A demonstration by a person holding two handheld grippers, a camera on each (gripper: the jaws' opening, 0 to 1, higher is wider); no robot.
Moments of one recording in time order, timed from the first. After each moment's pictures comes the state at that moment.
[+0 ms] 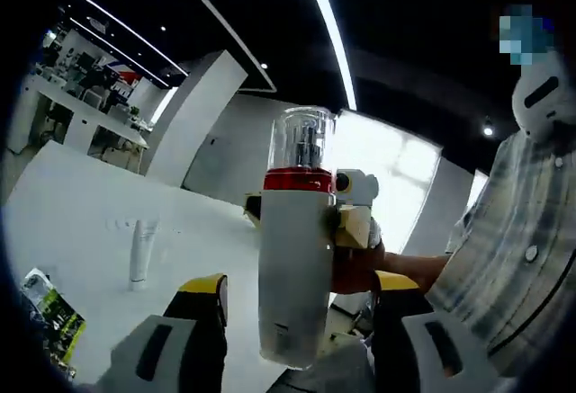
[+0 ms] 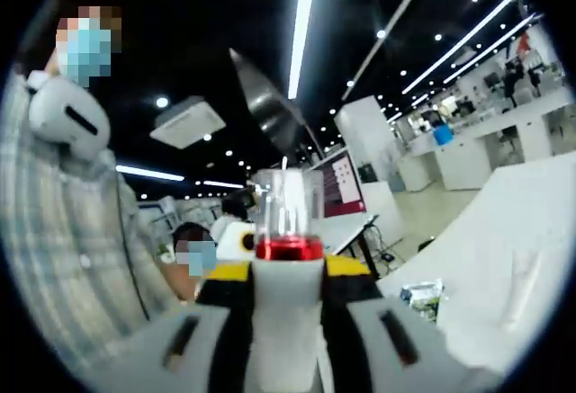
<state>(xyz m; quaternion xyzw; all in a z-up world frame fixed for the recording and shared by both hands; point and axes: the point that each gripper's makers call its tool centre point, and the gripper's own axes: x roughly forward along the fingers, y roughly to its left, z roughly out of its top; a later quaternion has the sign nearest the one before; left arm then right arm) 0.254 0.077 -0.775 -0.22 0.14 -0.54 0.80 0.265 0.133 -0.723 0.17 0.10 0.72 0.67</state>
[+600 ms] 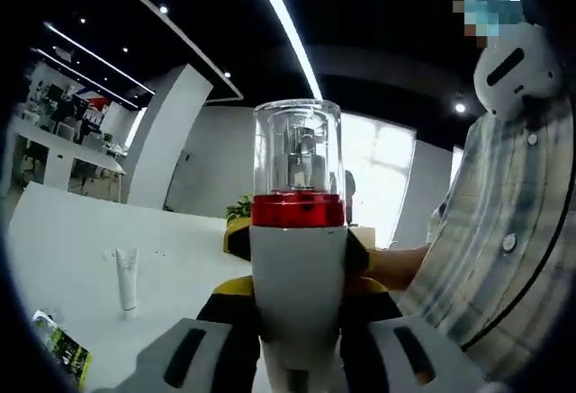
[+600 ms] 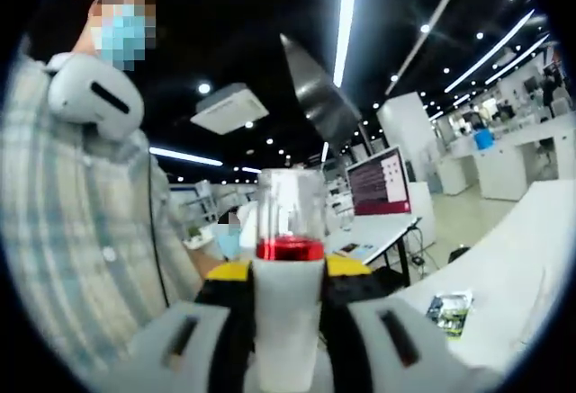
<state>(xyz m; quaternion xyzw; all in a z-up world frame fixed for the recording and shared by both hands) 0.236 0.078 -0.750 -0.18 0.10 -0.55 0.81 0.228 0.140 -0.711 0.14 0.08 0.76 0.62</state>
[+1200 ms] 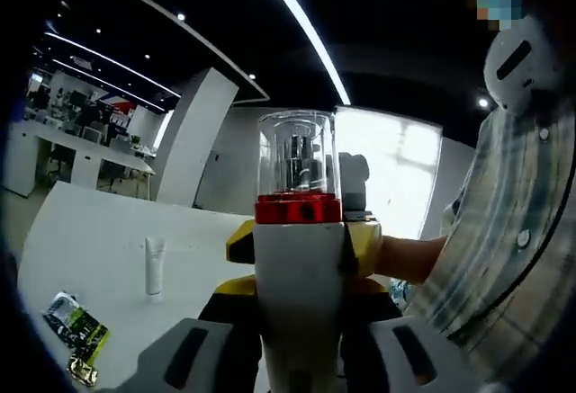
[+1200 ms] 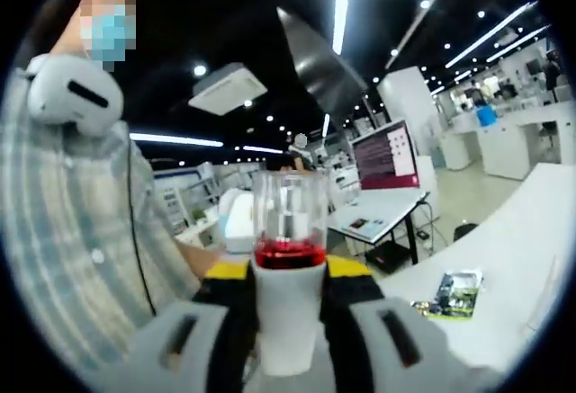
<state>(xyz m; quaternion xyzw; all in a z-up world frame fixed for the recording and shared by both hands) 0.216 0.101 -0.762 -0.18 0.11 -0.48 0.85 0.207 0.160 -0.725 0.10 0.15 0.77 0.61</state>
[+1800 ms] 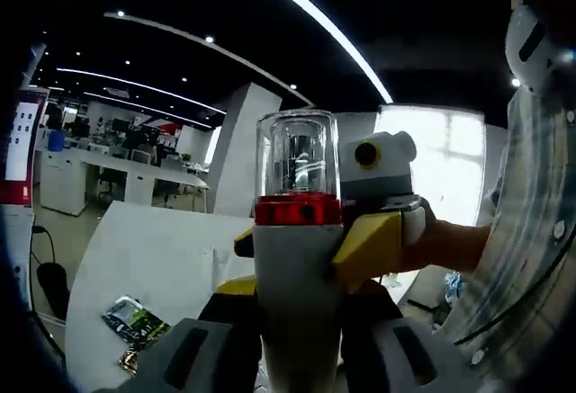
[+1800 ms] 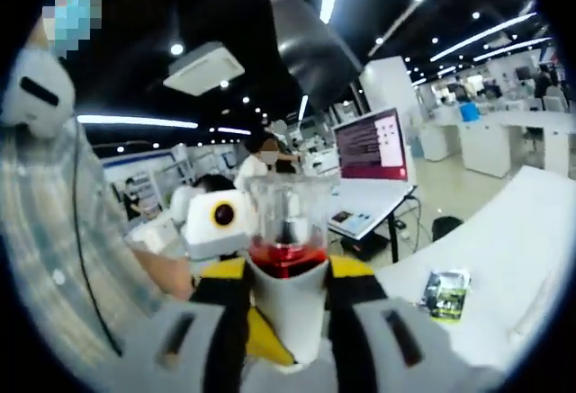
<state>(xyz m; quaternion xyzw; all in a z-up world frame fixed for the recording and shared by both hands) 0.226 0.159 -0.769 -0.13 0.10 -0.35 0.92 0.207 0.210 -0.729 0.04 0.17 0.73 0.66</state>
